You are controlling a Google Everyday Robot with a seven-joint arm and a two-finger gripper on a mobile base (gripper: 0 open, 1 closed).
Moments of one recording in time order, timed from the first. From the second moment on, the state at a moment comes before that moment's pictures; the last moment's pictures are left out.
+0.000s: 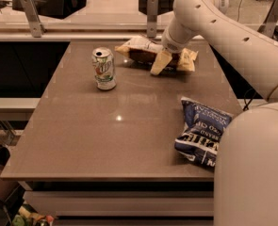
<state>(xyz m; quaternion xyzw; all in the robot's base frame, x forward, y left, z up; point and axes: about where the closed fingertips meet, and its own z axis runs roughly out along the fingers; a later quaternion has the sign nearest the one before) 0.795 -0.101 0.843 -0.54 0.77 -0.07 0.31</state>
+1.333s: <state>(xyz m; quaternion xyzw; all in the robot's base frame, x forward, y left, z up) 0.795 -0.099 0.843 -0.55 0.77 -0.06 0.31</state>
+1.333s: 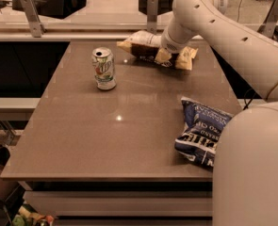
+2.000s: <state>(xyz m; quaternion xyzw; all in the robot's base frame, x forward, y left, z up) 0.795 -0.100 0.878 -0.55 0.76 -0.08 0.33</state>
